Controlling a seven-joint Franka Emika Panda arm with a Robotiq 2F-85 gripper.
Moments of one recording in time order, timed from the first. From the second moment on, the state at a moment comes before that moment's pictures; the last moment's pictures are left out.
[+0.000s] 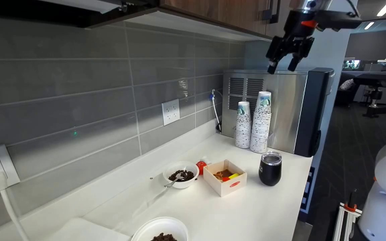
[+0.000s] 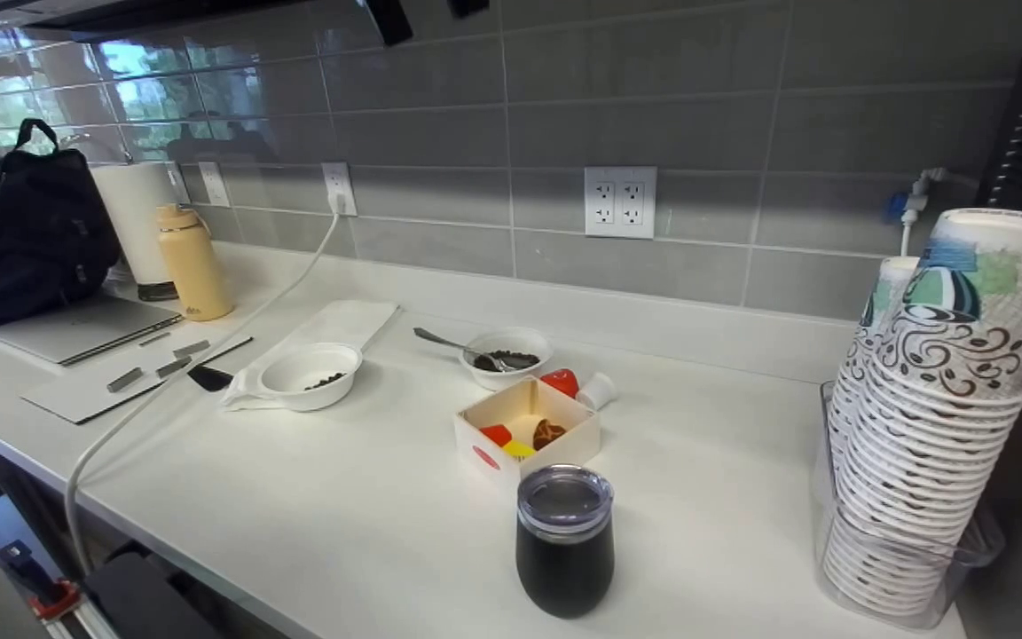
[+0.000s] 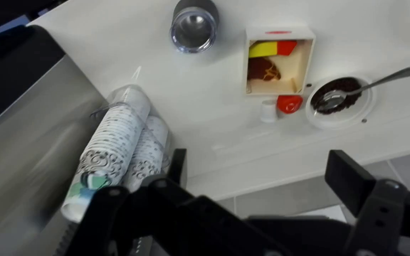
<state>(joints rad) -0.22 -1.02 -0.06 -2.48 -0.13 1.83 0.08</state>
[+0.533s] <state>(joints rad) -0.30 -1.09 -0.09 -2.31 -0.22 2.03 0.12</state>
